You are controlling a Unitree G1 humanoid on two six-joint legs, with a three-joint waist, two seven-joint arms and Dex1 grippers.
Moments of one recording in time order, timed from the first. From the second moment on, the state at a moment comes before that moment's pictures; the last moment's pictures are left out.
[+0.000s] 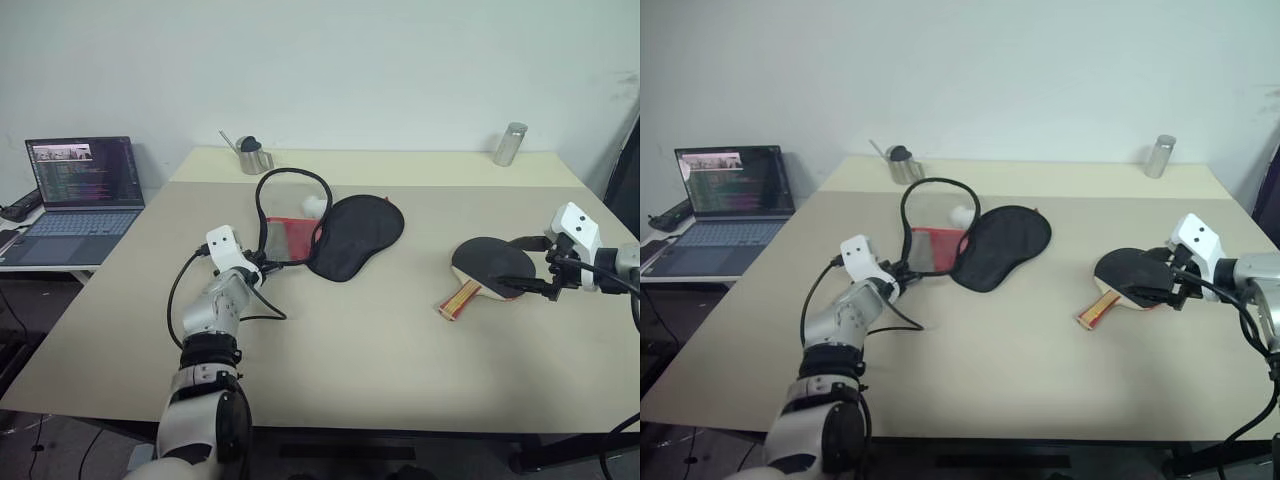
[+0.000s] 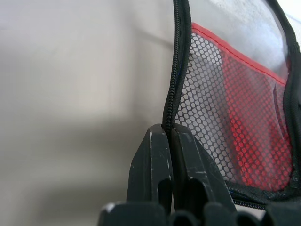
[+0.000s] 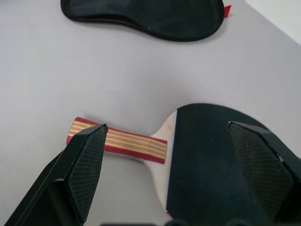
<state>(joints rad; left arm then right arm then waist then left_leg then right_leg) -0.76 0.15 0.38 0.47 -0.32 0.56 -0.01 -0.61 -0.97 -0.07 0.28 0.23 0.38 1.18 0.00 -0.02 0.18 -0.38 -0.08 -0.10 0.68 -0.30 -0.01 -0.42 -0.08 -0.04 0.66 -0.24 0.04</state>
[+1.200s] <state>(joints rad) -0.75 -0.12 0.34 0.17 -0.34 0.78 0.38 -0.53 -1.00 -0.10 0.21 0.26 0.40 1.19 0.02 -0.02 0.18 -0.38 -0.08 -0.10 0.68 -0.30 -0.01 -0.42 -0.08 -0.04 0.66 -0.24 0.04</state>
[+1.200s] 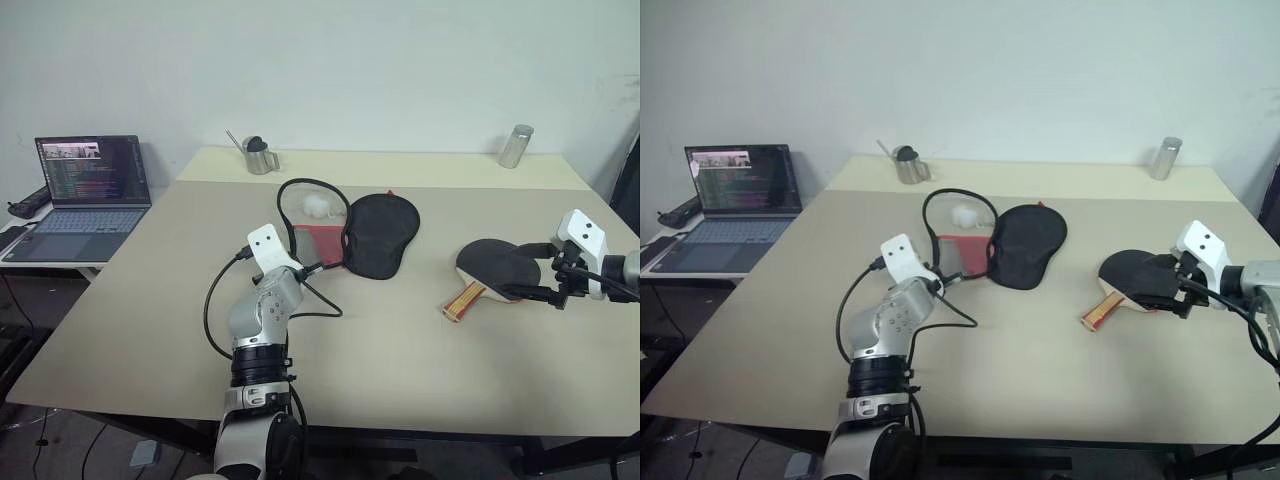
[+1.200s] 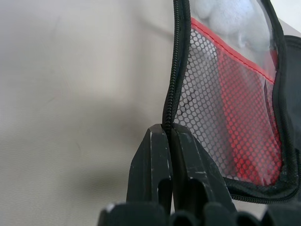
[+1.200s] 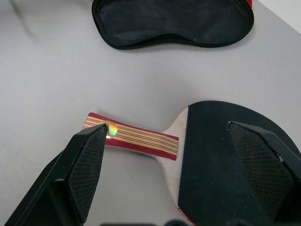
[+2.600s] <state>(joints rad) -0.76 -0.12 0.21 0.30 -0.51 0.64 0.65 -0.52 -1.00 -0.10 0.17 0.26 0.42 1.16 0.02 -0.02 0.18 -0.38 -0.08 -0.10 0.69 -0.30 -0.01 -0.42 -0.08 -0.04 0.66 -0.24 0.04</state>
